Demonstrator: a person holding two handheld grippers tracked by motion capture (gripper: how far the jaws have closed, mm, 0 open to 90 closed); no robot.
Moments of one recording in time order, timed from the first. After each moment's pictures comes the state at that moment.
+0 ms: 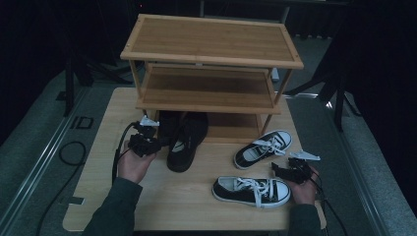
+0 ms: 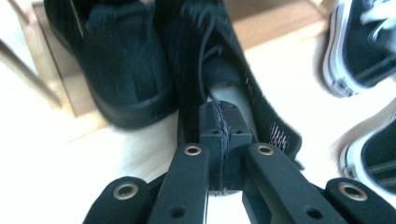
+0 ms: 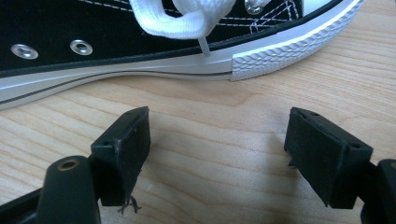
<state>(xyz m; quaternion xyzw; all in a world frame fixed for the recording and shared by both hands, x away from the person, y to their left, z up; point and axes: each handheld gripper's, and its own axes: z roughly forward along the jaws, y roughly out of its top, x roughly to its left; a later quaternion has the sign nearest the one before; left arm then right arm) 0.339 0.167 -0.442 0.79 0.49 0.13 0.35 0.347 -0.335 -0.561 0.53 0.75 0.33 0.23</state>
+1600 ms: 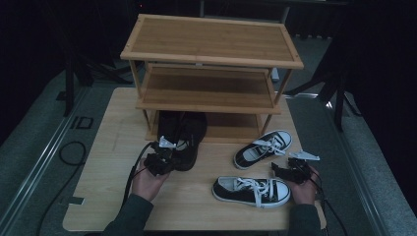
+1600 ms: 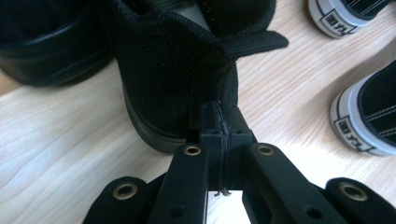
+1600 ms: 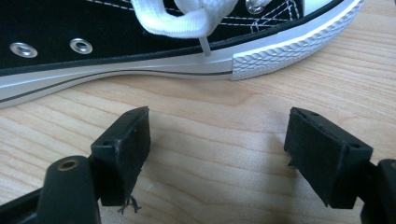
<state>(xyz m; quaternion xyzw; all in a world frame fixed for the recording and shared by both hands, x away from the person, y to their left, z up) 0.318 0.122 -0.489 0.82 0.46 0.10 0.33 0.346 -0.334 -0.561 0.53 0.75 0.33 0.23</state>
